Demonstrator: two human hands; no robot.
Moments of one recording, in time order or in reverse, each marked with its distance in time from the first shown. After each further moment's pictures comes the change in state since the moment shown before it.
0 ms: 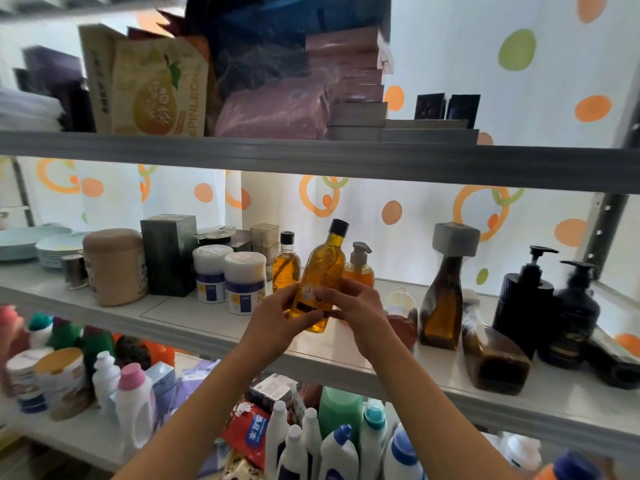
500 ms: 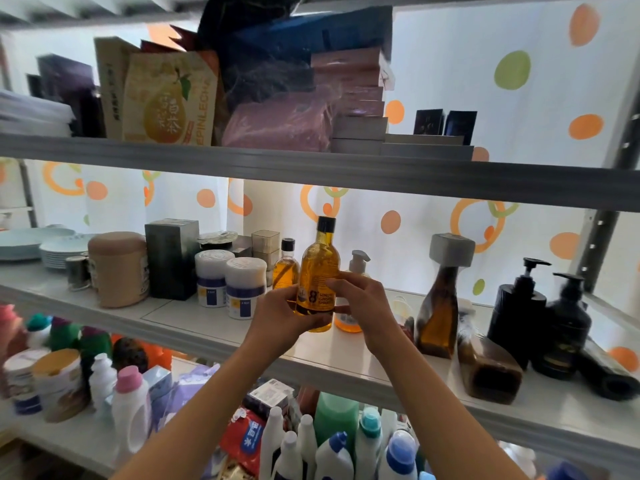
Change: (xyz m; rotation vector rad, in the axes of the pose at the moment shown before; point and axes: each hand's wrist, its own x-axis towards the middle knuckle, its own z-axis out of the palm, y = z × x) left_hand 0.003 0.024 0.001 0.063 0.100 -0.012; right_hand -0.014 -0.038 -0.003 -0.107 -0.005 -0.115
